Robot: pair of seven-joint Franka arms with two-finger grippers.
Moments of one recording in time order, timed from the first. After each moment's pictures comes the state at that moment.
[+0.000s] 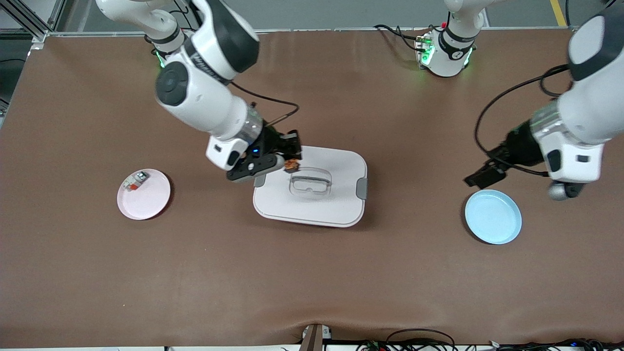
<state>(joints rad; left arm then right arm) 0.37 0.28 -0.64 -1.37 -0.02 1.64 -0.94 0.52 0.35 0.02 -1.49 0.42 2.01 0.20</state>
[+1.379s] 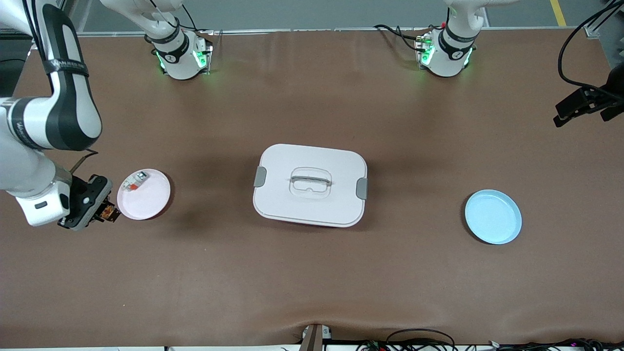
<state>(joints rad) 0.06 -0.04 -0.07 -1.55 0.04 1.53 -0.11 -0.05 0.32 0.02 -1.72 -0.02 2.13 -1.23</state>
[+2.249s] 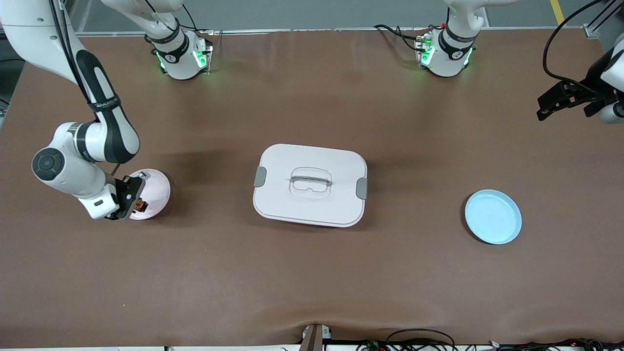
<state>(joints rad) 0.04 -0.06 -0.10 -1.57 0.04 1.51 -0.11 -0.09 0.42 0.02 -2.02 -0.06 2.45 -1.33</state>
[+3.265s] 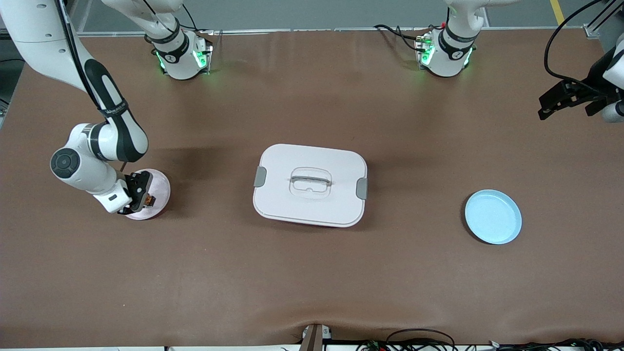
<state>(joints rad) 0.05 -0.06 -0.10 -1.57 0.04 1.51 -0.11 -0.11 0.46 0.02 -2.10 -0.06 2.54 -1.45</state>
